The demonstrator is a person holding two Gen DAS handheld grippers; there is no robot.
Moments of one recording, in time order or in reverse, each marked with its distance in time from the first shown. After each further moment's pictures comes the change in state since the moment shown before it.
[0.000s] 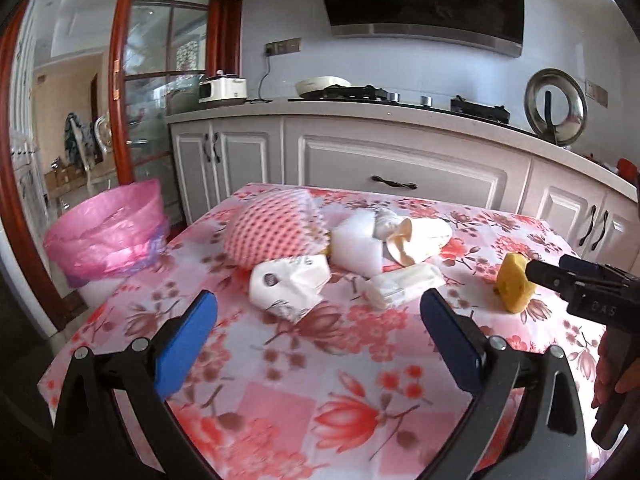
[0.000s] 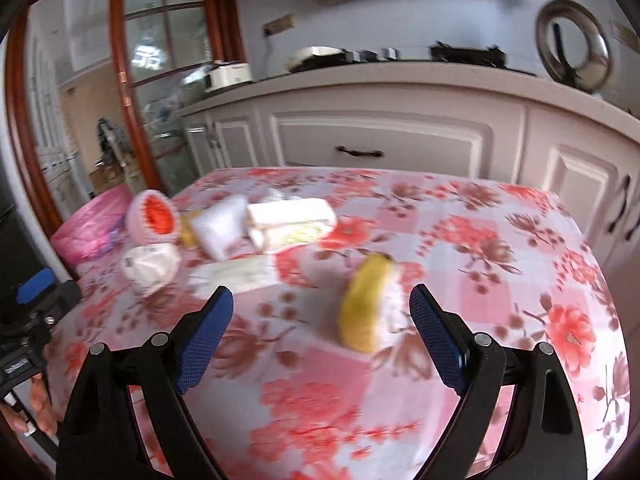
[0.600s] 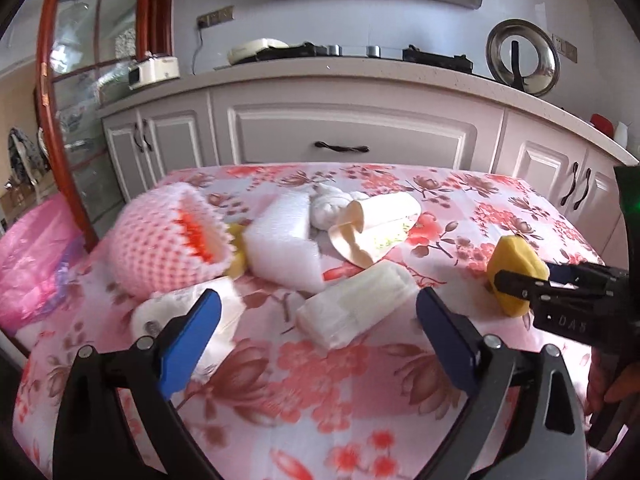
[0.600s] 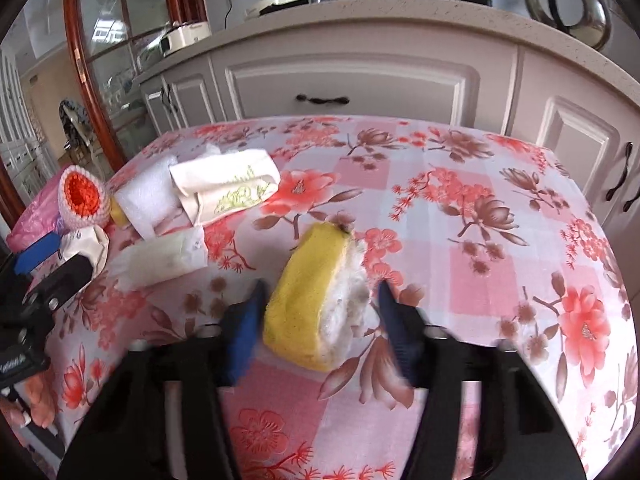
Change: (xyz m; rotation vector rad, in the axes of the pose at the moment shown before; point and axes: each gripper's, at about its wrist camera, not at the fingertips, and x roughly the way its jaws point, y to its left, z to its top) left arm 0.105 -0.042 0.020 0.122 0.136 -0.170; right arm 0.065 -0.022 -0.001 0.036 0.173 -0.081
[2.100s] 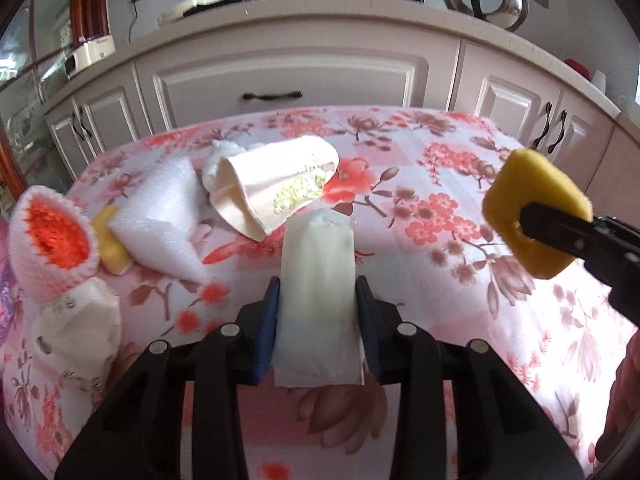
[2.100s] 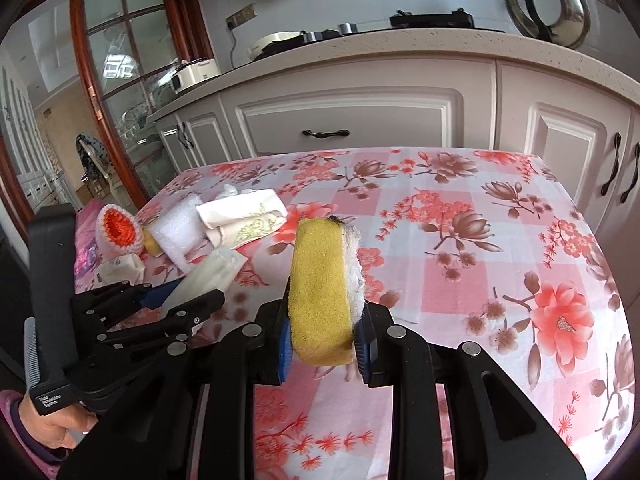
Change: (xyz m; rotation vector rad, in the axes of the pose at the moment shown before) left arm 0.045 -0.070 -0.002 0.110 0.165 -0.102; right arm -0.051 -0.020 -0.004 0.057 -0.113 0.079
